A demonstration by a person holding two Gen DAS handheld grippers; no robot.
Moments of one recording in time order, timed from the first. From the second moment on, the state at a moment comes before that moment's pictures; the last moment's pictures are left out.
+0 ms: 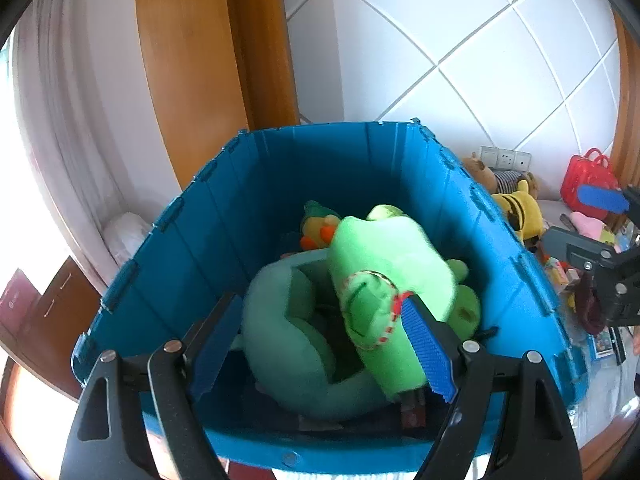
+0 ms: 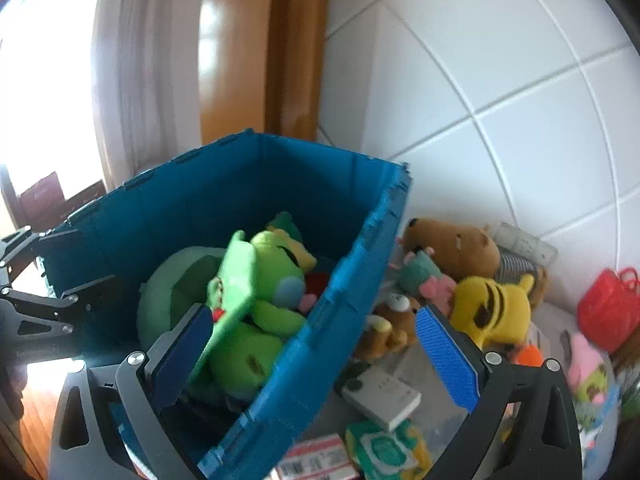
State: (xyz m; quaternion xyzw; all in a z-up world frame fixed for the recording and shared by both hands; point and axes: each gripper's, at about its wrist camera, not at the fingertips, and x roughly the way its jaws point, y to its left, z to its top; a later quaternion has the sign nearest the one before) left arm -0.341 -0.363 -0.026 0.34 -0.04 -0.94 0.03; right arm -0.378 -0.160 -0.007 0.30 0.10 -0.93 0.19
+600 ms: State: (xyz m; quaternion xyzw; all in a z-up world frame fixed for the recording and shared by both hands) left arm -0.281 -0.246 -0.020 0.29 -0.04 -0.96 -0.01; right arm -0.329 -0.030 -0.042 0.32 0.00 -0.93 0.16
